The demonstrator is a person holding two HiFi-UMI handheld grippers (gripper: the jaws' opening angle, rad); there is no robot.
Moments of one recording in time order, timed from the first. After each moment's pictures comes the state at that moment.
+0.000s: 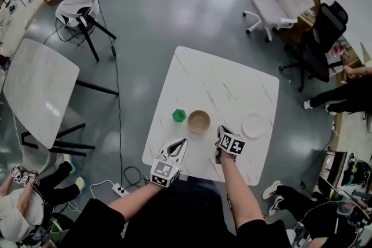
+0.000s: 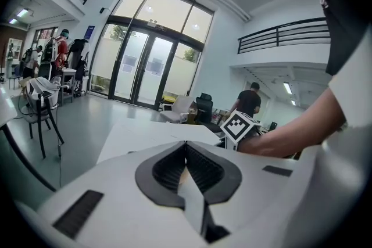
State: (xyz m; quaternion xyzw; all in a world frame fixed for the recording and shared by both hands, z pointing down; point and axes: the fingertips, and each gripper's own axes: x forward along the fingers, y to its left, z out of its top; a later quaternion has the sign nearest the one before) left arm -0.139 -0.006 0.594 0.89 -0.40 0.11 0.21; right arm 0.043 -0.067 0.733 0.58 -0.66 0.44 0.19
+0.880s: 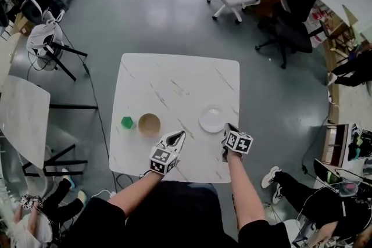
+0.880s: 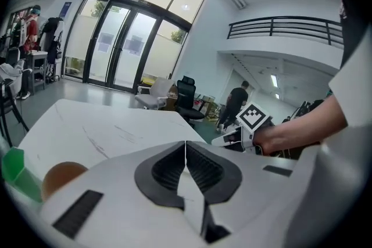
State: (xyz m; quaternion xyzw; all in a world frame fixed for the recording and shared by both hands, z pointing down) left arm 0.099 -0.030 0.646 0.91 -0.30 0.17 0.24; right arm 0.314 -0.029 0.740 0.63 -0.61 0.45 0.16
